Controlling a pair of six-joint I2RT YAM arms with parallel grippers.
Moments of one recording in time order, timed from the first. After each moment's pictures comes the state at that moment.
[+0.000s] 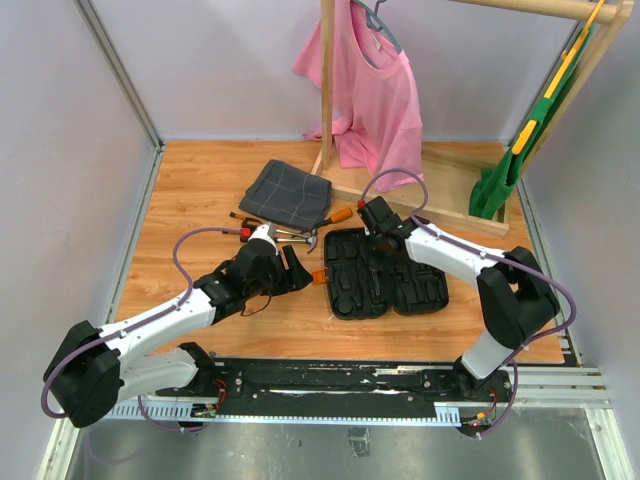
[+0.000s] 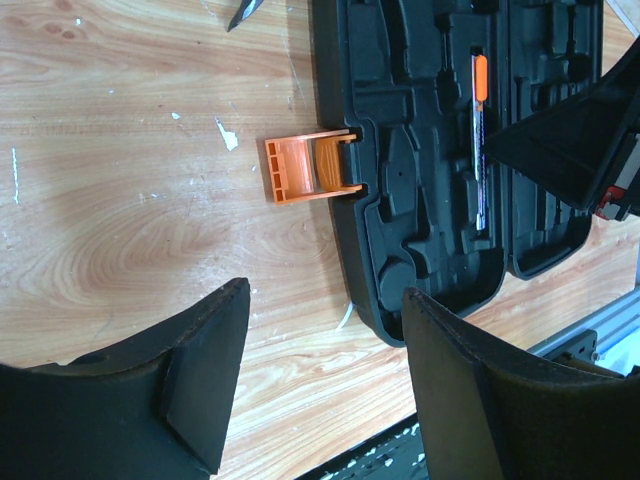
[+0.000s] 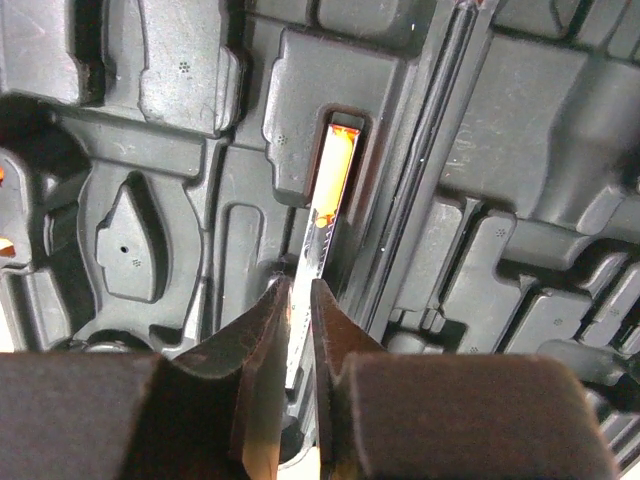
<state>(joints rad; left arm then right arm) -0.72 1.07 0.54 -0.12 -0.08 -0.86 0.63 1.63 1.07 -0.57 0.10 0.30</state>
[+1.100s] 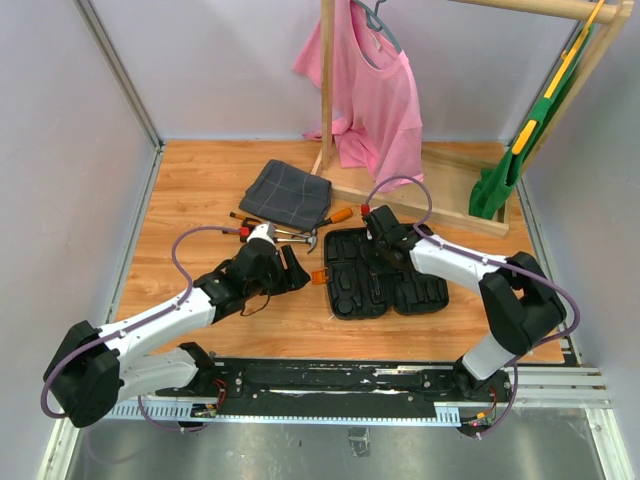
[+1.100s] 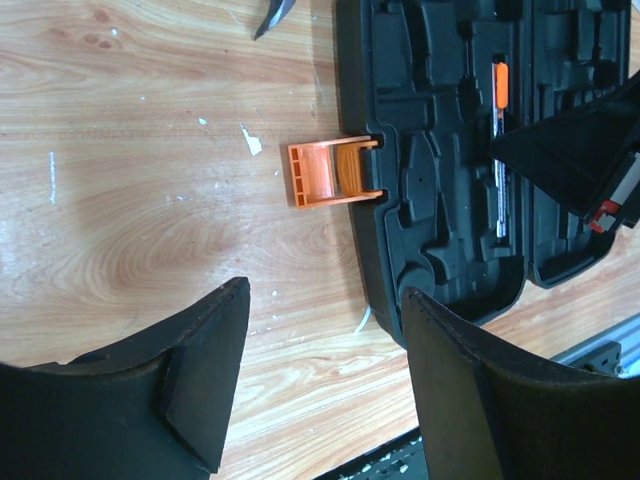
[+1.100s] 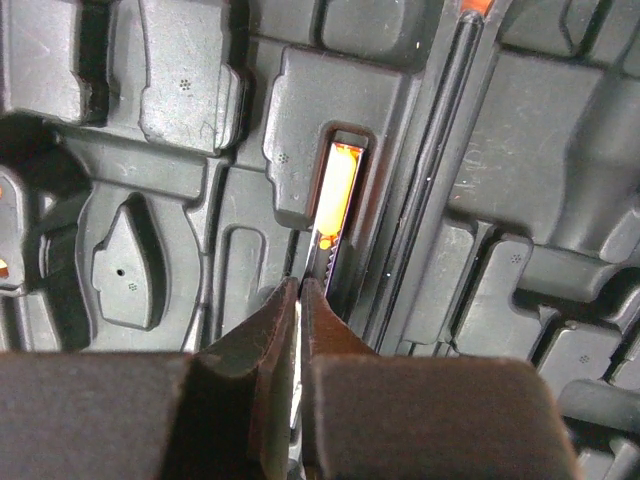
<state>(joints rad) -0.72 1.07 0.55 -0.14 -0.11 -0.85 0.63 1.60 0.94 -0.39 0.08 0.31</state>
